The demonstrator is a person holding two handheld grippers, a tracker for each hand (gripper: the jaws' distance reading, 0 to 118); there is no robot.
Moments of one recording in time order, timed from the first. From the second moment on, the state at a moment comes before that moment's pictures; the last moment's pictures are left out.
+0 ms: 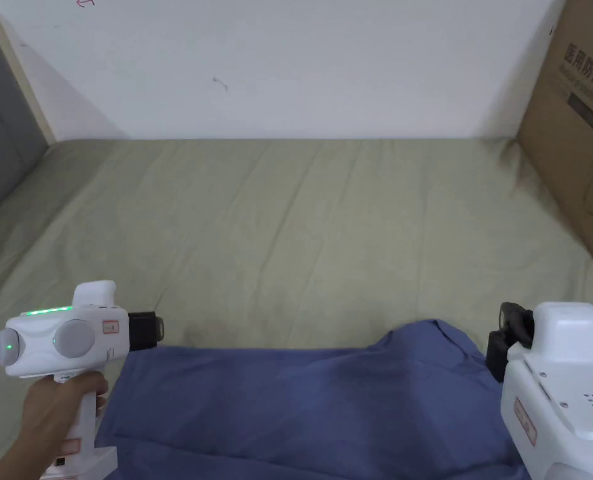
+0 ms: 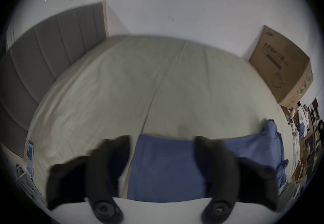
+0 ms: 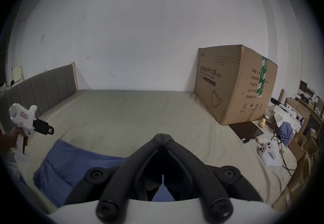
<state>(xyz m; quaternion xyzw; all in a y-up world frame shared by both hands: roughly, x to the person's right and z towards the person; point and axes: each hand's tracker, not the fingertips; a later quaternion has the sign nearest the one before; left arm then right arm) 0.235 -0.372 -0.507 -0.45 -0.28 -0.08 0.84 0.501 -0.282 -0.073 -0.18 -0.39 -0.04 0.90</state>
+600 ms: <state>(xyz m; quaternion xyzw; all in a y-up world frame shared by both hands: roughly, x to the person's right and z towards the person) 0.269 -0.439 -0.524 -0.47 -0.29 -0.16 0.82 0.561 -0.336 -0.091 -0.26 -0.40 -0.11 0.87</state>
